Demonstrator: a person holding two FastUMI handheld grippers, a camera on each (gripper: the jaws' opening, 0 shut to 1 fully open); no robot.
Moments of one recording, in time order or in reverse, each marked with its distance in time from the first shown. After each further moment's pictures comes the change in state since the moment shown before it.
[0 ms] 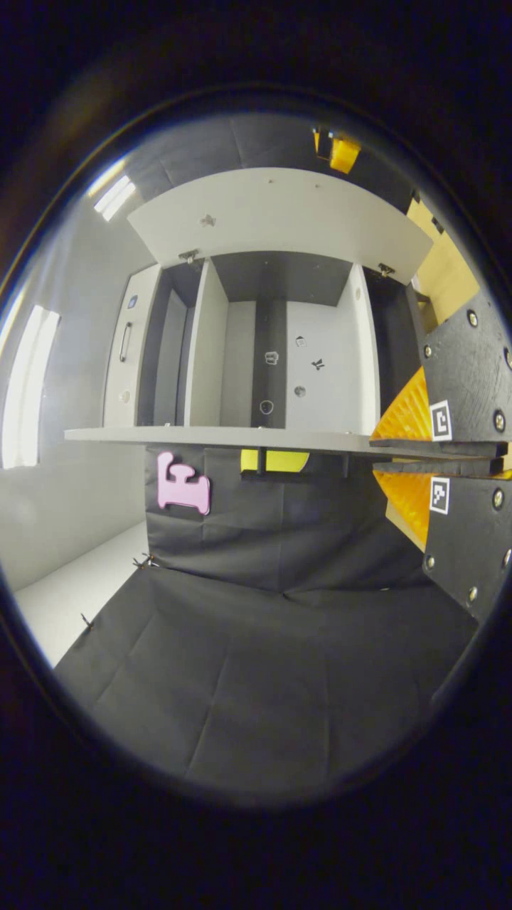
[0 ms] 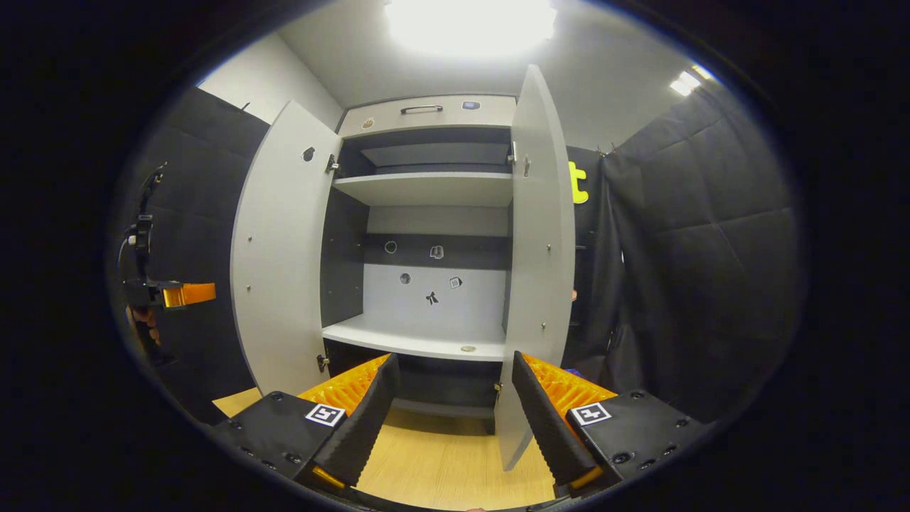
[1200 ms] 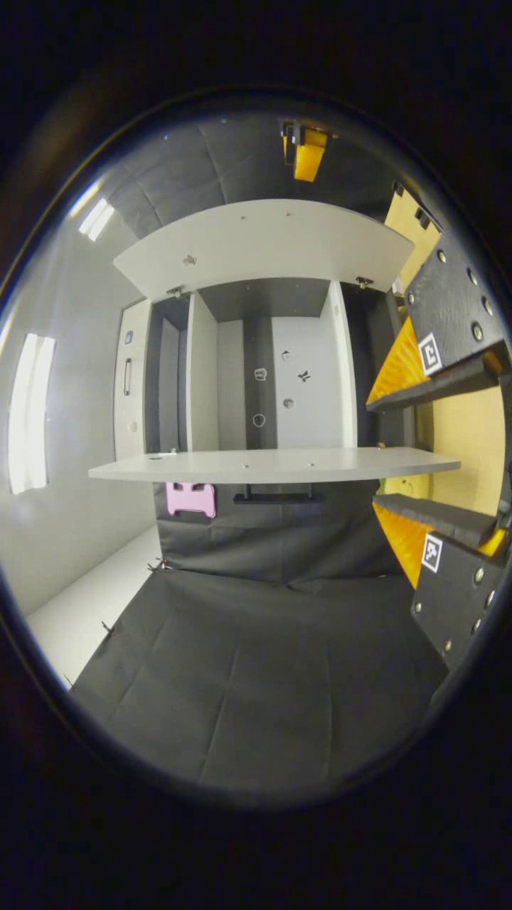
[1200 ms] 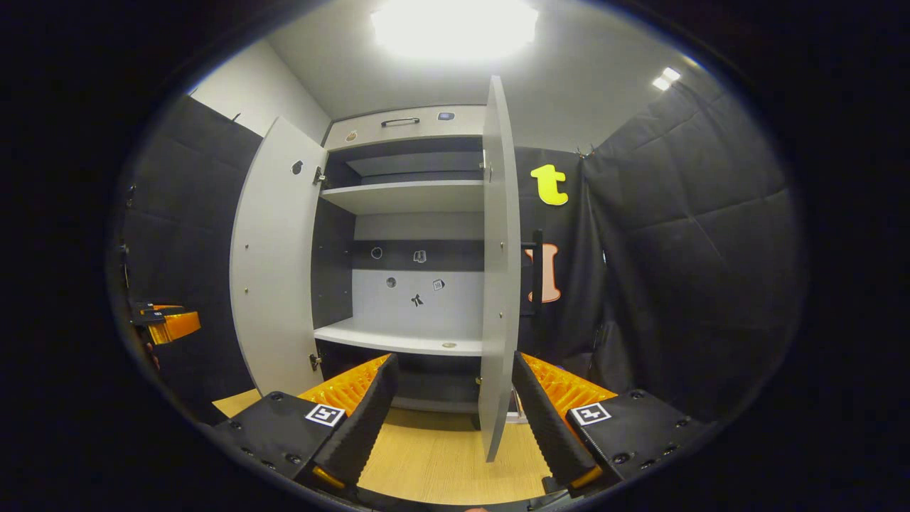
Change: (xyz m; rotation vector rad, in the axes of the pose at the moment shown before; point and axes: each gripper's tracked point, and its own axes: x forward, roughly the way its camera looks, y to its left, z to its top) left arm -0.039 -0.010 -0.005 0.056 -0.025 -0.001; right arm -0.036 -0.029 -0.006 0.034 -0.024 -0.034
